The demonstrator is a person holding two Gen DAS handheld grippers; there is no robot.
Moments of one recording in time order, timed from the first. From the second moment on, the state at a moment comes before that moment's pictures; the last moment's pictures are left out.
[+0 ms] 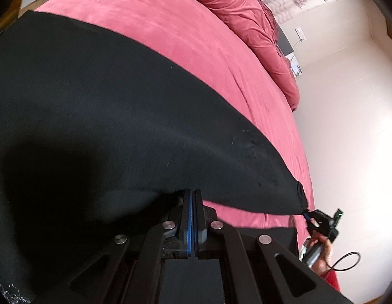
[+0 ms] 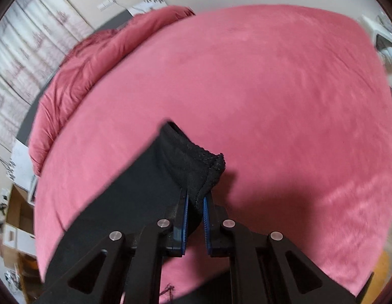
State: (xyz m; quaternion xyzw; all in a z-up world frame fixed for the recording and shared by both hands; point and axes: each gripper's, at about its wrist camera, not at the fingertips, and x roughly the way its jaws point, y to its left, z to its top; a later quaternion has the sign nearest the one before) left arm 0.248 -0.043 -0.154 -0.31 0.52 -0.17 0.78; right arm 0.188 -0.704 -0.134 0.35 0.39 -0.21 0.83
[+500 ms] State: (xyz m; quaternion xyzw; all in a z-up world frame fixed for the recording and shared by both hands) left arm 0.234 0.020 -0.138 -0.31 0.49 -0.12 0.81; right arm 0.161 -0.709 -0.122 0.26 0.43 -0.30 0.81
